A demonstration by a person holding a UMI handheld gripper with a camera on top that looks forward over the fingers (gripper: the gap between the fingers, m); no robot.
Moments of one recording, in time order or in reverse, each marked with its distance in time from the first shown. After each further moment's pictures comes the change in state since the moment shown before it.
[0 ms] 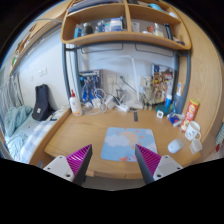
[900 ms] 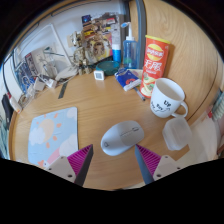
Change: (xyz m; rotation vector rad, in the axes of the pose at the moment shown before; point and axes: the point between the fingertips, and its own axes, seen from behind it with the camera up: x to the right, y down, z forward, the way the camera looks) arm 0.301 0.110 0.124 -0.373 0.226 0.262
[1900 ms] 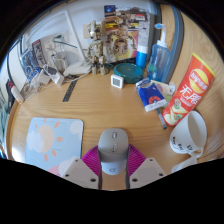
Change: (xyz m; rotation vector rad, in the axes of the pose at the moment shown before) arm -0.033 -0.058 0.056 -0.052 -0.075 -0.189
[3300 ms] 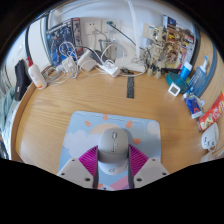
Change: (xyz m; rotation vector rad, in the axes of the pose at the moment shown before) arm -0.205 0.011 -0.004 -0.040 -0.047 -0.125
